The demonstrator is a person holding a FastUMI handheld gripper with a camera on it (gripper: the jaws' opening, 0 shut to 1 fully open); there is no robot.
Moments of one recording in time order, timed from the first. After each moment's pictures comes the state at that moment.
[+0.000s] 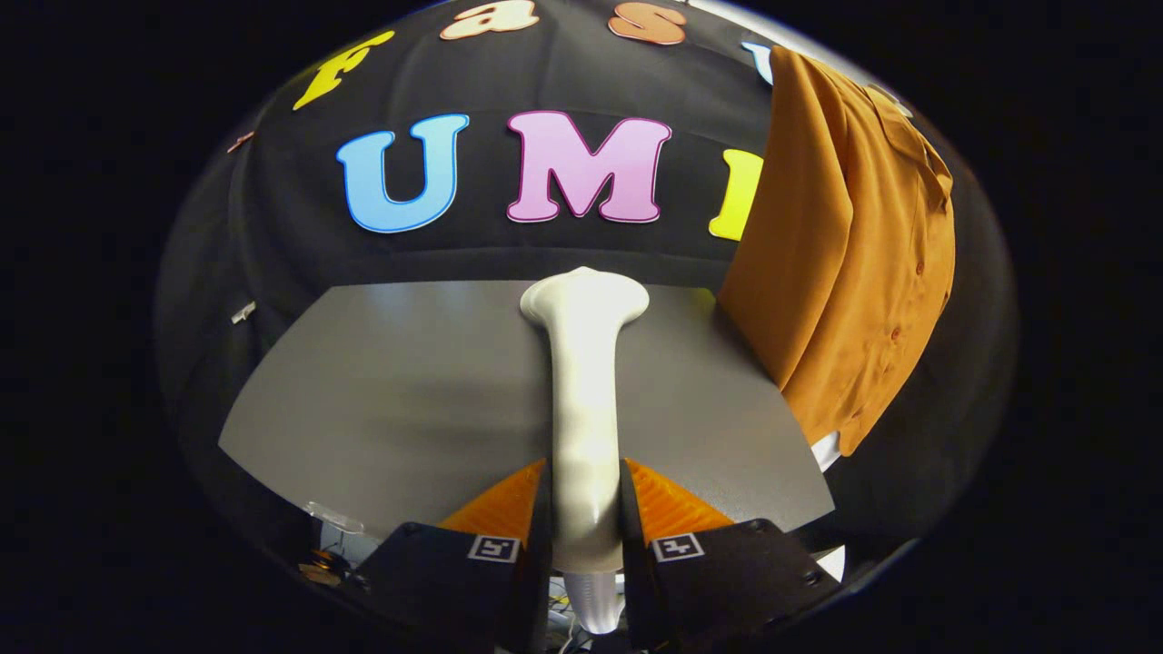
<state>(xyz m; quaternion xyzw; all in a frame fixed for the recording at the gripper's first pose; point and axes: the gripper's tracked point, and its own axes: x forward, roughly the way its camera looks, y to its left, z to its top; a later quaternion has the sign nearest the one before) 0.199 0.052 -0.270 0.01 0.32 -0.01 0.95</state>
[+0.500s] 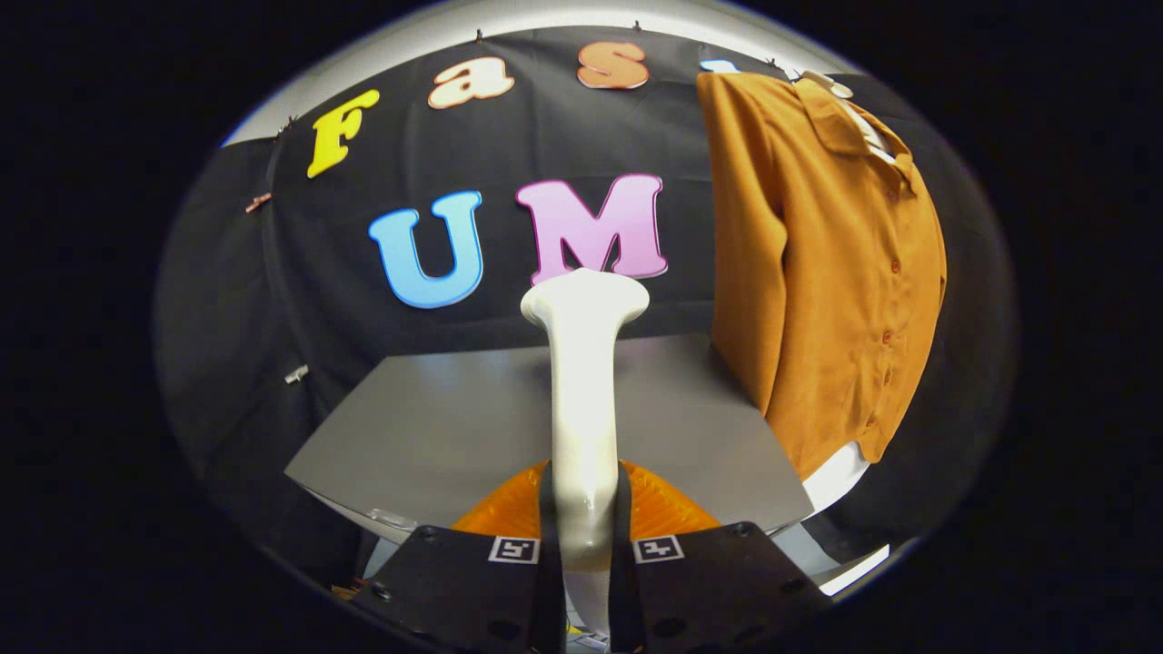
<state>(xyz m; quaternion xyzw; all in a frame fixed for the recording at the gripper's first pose) 0.165 0.028 -0.188 0.09 0.19 0.03 0.98</state>
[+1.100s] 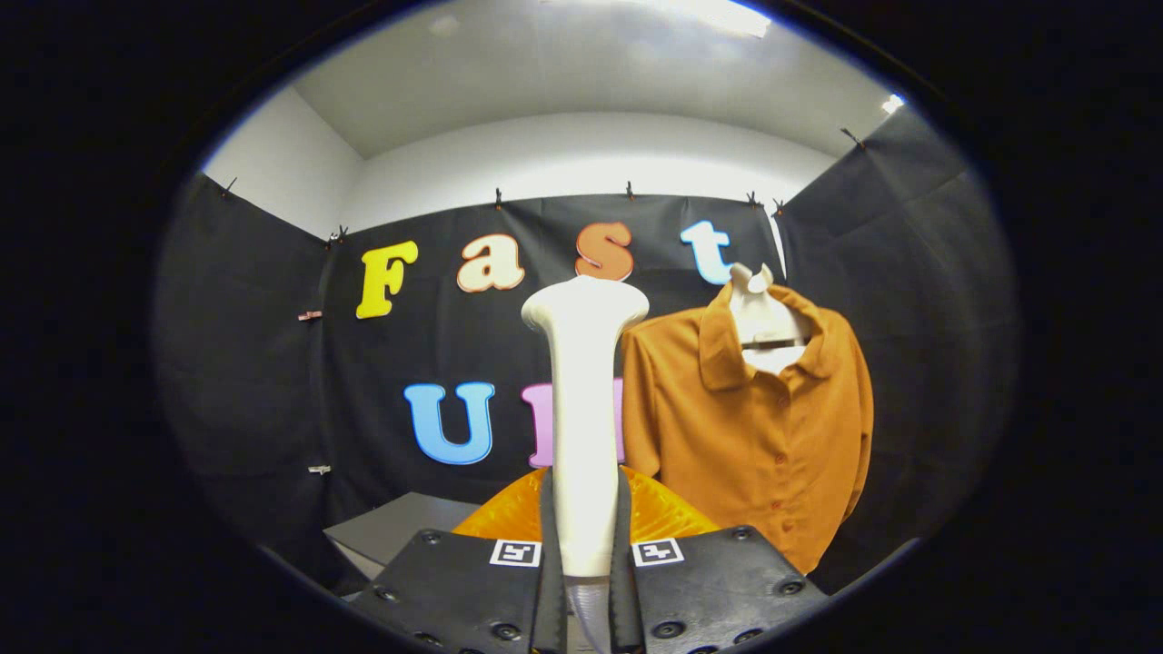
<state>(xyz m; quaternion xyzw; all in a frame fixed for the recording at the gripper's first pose) 0.081 -0.101 0.004 0.07 -0.10 0.05 0.99</state>
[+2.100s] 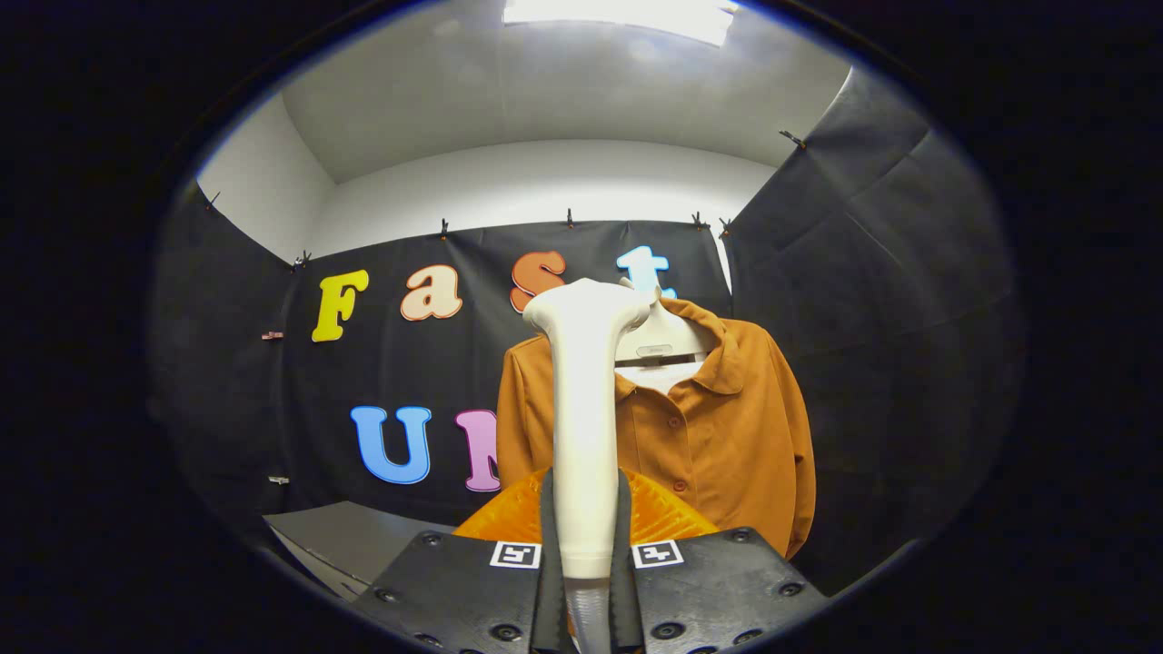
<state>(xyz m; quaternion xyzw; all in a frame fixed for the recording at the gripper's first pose) 0.123 -0.227 -0.055 0.09 -0.12 0.01 0.99</state>
